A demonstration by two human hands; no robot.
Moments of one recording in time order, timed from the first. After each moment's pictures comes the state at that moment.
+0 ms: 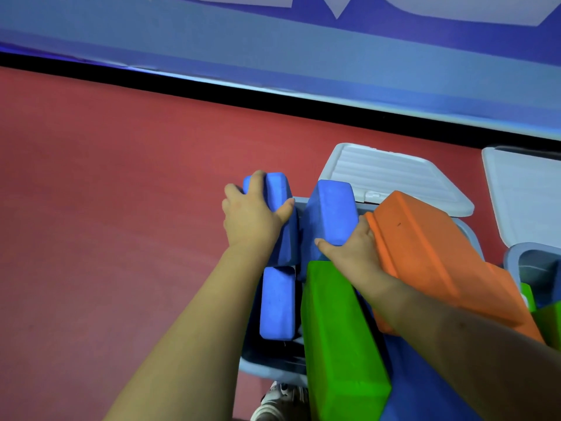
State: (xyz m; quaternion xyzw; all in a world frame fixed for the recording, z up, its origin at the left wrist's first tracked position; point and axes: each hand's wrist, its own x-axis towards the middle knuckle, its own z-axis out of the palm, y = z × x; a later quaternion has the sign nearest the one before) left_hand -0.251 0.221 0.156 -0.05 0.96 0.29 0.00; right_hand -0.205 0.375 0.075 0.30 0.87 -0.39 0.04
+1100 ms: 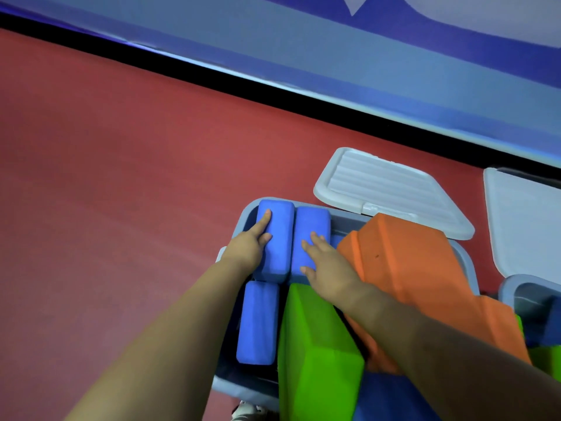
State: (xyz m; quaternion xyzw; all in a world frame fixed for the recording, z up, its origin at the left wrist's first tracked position) left_hand -0.276 0.211 0.055 -0.02 0.92 0.30 0.25; right_hand -0.220 0.382 0.055 -0.04 0.96 -0.19 0.23
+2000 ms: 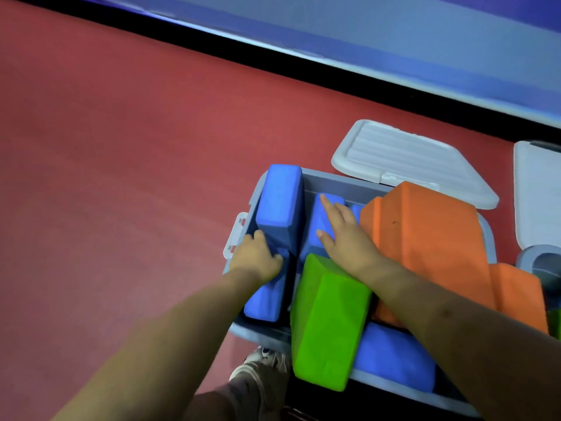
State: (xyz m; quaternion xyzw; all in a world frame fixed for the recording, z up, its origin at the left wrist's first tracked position) left_hand -0.191 0.199 0.042 -0.08 0.94 0.19 0.25; right_hand -0.197 0.386 0.050 -0.02 0.95 -0.27 0.13
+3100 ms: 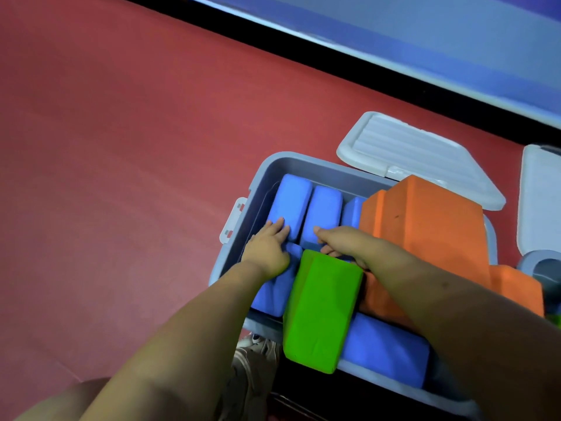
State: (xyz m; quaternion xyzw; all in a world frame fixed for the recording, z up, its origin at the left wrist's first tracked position) left_hand -0.190 0.211 0.003 0.06 0.93 0.20 0.30; right_hand -0.211 0.384 0.030 0.20 0.79 -0.38 0.43
